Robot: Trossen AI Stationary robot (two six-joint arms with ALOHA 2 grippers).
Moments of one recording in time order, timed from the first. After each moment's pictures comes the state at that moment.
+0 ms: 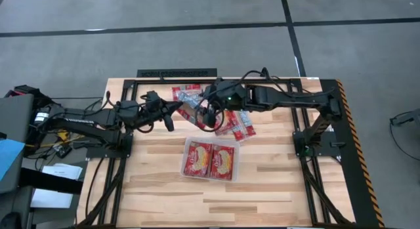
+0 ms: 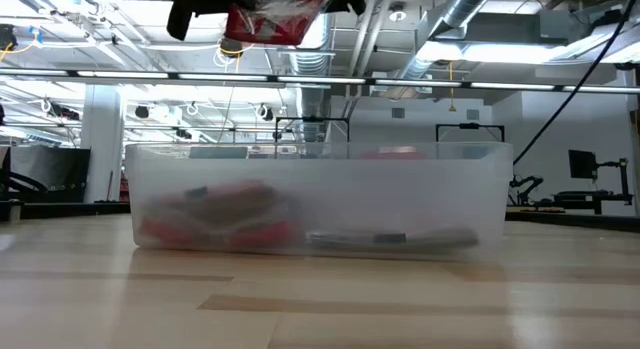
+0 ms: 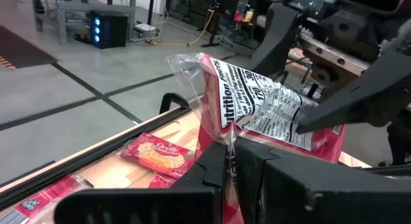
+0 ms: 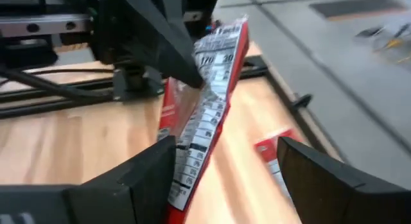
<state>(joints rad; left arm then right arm) -0.04 0.90 0.74 0.13 -0.60 -0.30 -0.07 1.71 1.71 -0.45 0.21 0.07</state>
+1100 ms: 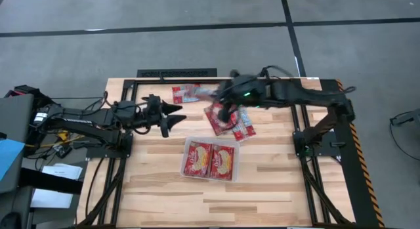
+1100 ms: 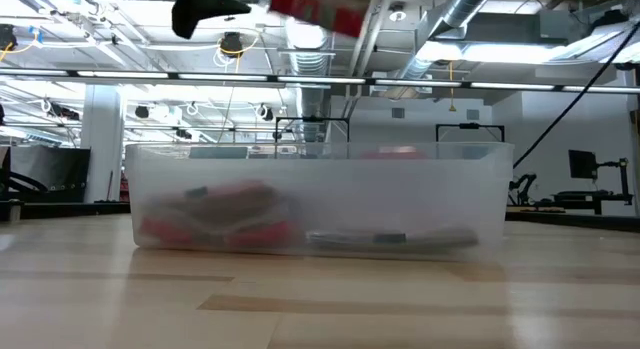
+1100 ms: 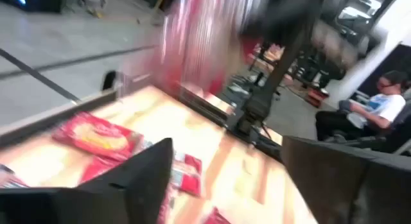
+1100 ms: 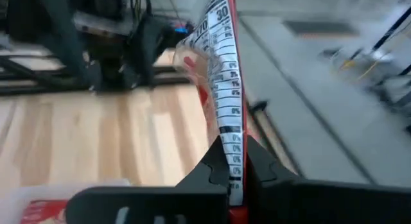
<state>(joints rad) -0.05 0.88 0.74 0.11 -0.38 -0.45 -0.06 1.57 1.71 -0.60 0.31 -0.04</state>
